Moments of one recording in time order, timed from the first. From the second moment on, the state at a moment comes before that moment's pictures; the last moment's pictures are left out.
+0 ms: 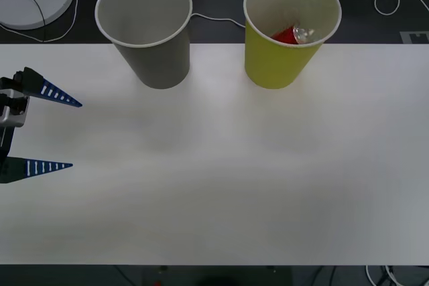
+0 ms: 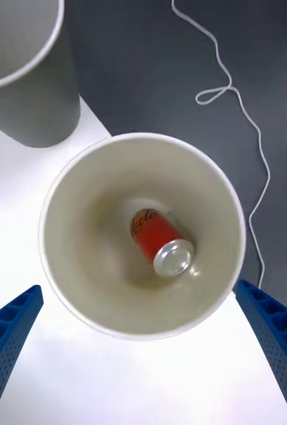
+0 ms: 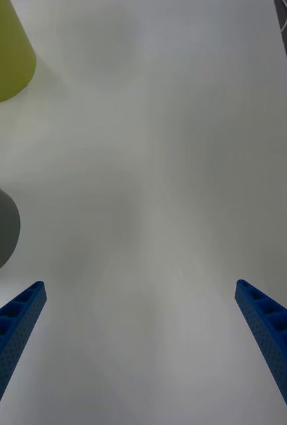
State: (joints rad) right arm -1.24 -0.96 0.28 -1.40 1.87 -1.57 -1.12; left arm -0.10 1.05 0.25 -1.97 -1.49 -1.48 0.19
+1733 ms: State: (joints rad) right arm 0.00 -0.96 -0.51 -1.91 1.50 -1.55 -0.21; left arm -0.10 1.05 0.25 -1.97 -1.49 -1.48 0.19
